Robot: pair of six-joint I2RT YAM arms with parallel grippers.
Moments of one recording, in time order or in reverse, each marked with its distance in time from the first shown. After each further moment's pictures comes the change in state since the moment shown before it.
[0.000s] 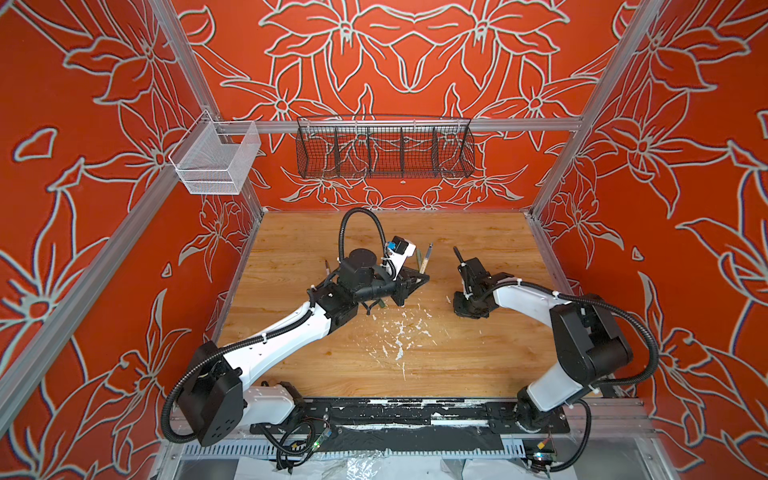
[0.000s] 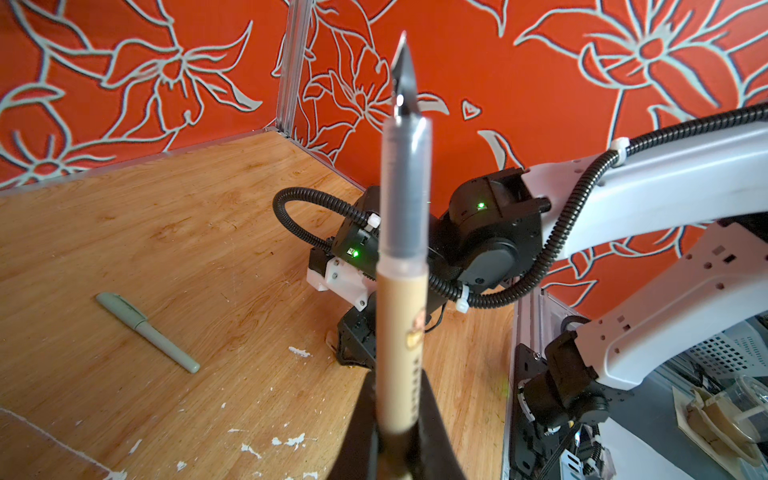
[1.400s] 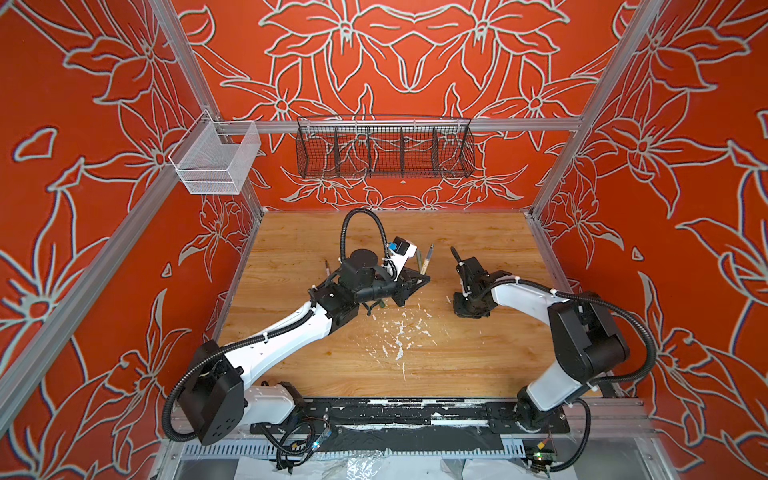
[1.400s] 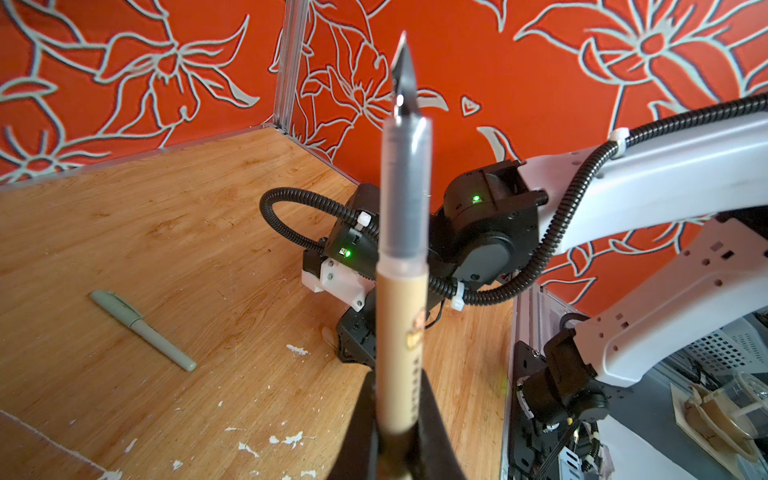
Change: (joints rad) left arm -0.006 0.008 0.000 -0.001 0.000 0.000; right arm 0.001 0.012 0.020 -0.047 0.031 -0.057
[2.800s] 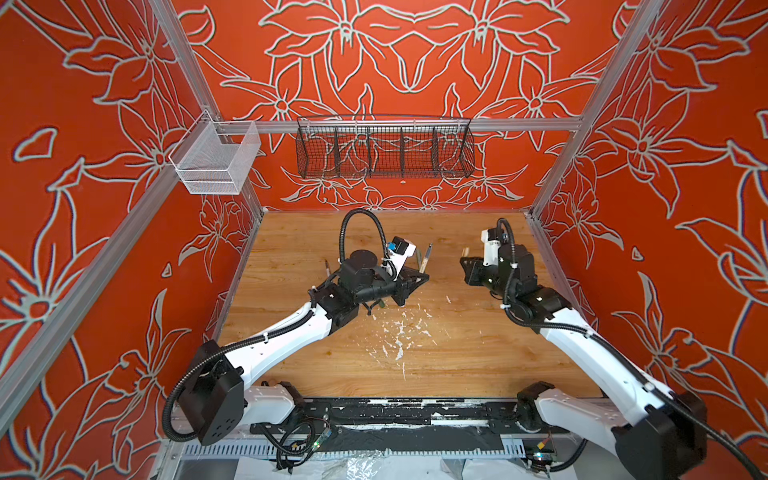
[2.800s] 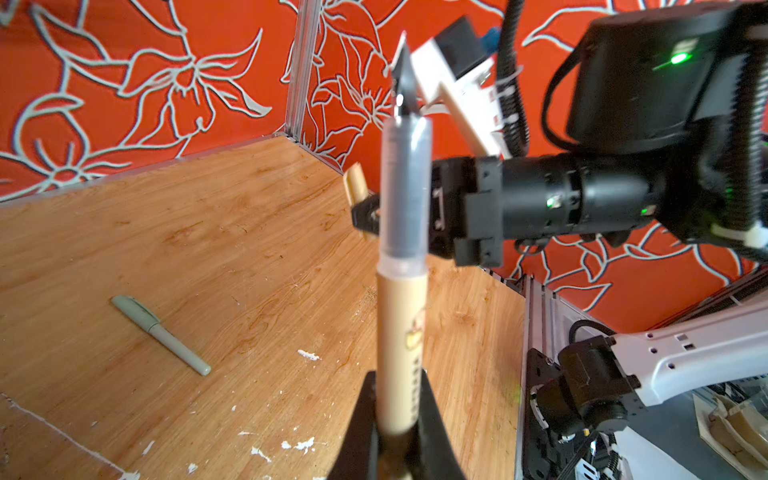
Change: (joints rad) left arm 0.000 -0.010 -0.022 0.033 -0.040 0.017; right arm 0.023 -0.594 -0.056 0.435 -0.057 -0.013
